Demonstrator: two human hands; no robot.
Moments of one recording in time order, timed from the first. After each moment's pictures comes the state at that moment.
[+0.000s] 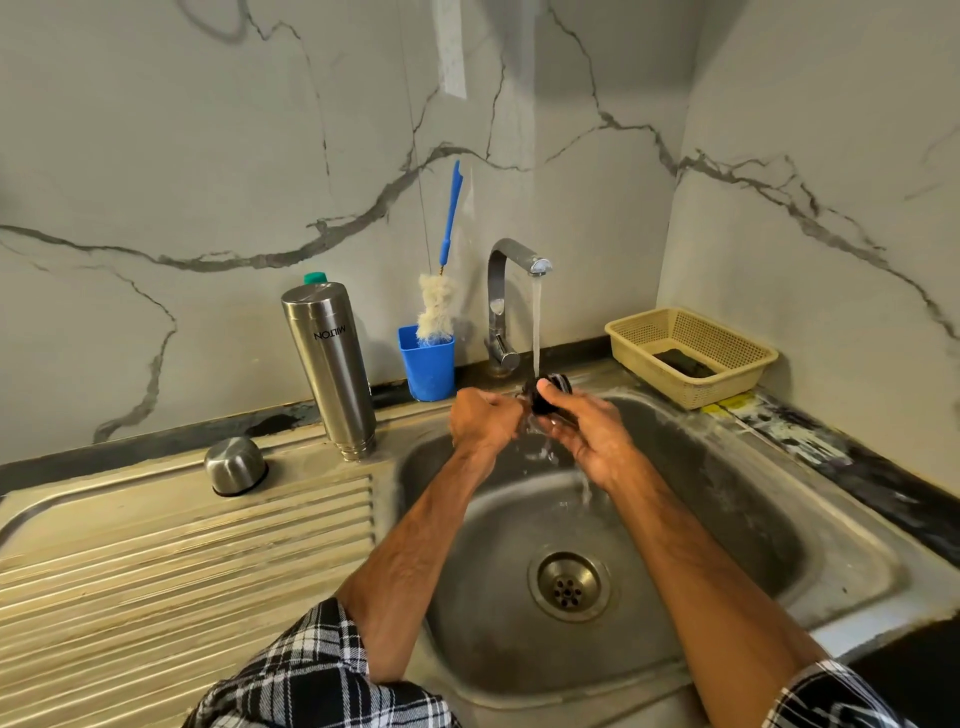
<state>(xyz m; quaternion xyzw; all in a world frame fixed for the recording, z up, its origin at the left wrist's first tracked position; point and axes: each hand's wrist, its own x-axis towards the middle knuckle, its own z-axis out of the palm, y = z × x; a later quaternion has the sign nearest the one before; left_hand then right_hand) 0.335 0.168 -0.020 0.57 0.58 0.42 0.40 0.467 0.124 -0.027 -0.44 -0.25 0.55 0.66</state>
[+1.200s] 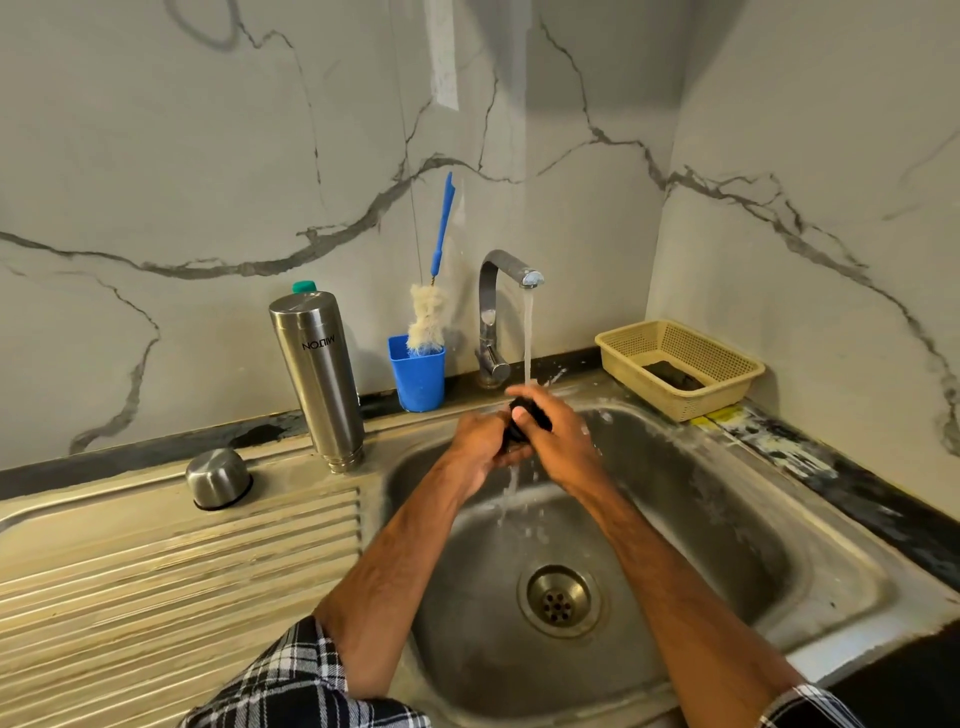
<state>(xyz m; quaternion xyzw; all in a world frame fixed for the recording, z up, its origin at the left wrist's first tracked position) 0.334 0.161 -0.014 0.45 0.47 0.39 0.65 0.454 0.130 -0.037 -0.58 -0.61 0.22 0.49</state>
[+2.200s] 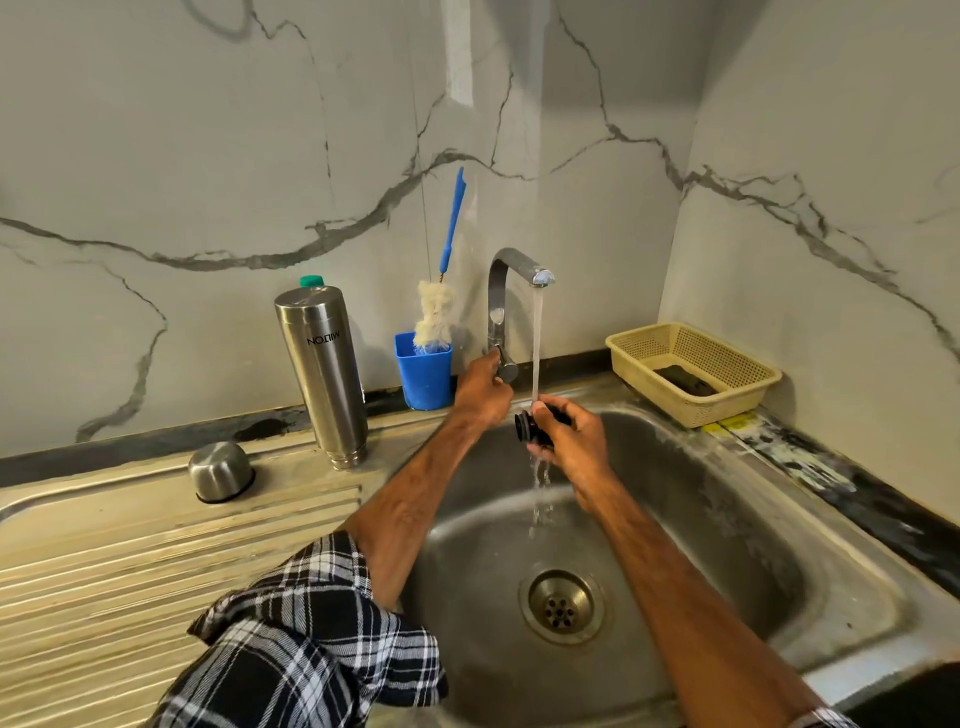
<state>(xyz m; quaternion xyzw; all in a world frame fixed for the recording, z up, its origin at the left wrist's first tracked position) 0.340 0.209 0.010 0.71 0.52 0.34 0.33 0.456 0.142 -0.048 -0.55 -0.37 0.39 0.64</state>
